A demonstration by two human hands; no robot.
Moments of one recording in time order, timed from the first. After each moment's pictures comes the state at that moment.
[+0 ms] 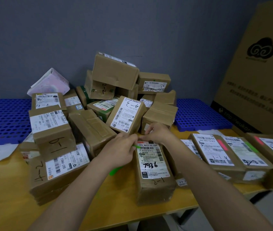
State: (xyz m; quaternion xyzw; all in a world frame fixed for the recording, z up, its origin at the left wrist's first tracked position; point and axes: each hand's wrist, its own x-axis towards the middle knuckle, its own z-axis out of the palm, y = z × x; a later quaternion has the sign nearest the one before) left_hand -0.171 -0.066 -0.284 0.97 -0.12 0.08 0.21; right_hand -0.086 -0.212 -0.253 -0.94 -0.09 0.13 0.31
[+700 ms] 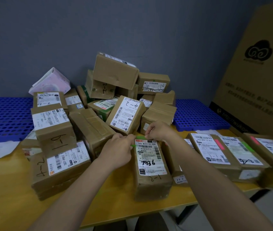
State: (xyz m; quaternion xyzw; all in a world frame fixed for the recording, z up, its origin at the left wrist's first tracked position) left_hand -0.181 -0.073 -0.286 0.98 -0.06 0.08 0.17; right_hand -0.085 -0.218 -0.246 -0.94 -0.10 0.13 0.29
